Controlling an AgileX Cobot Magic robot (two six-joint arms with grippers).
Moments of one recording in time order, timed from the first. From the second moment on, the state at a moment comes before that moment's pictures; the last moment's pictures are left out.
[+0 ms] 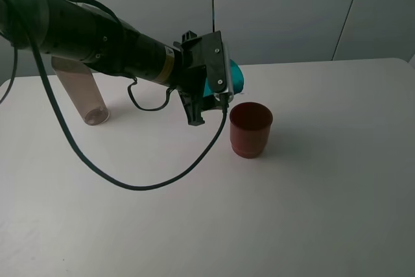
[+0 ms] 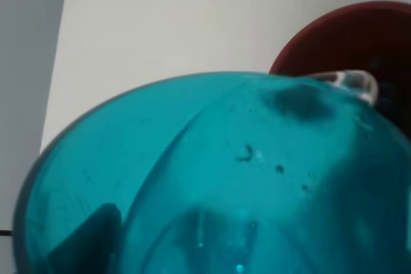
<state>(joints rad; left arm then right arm) -0.61 1.96 -1.21 1.76 -0.28 -0.83 0.00 0.00 -0.50 -0.01 1.11 0.09</state>
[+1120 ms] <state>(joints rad) -0.65 2.03 -1.28 1.75 -0.17 -0.61 0.00 0.00 -0.50 -0.01 1.11 0.09</state>
